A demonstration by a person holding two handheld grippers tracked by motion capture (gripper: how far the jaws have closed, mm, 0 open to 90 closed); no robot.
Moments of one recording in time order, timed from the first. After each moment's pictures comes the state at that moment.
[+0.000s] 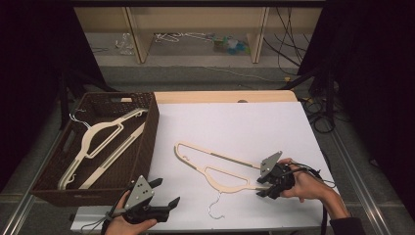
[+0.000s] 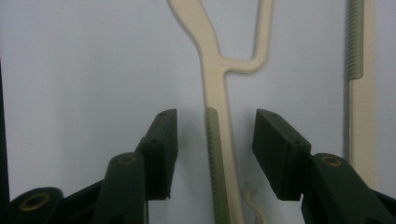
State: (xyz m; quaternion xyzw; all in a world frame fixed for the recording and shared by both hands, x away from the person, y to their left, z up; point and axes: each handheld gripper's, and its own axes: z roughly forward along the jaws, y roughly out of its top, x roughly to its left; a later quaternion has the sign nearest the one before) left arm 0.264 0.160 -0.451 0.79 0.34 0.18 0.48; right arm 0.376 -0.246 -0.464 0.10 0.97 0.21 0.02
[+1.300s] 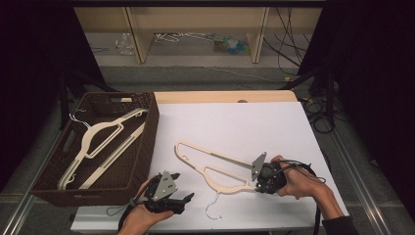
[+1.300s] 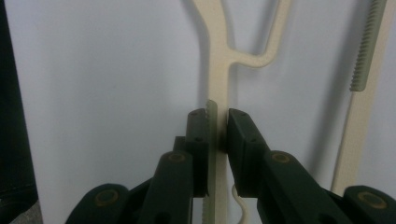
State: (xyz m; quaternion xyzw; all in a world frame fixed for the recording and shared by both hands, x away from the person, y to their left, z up) left arm 0.302 0.118 -0.469 0.85 0.25 0.21 0.42; right arm 0.371 -0.215 -0.442 0.06 0.99 0.11 0.03
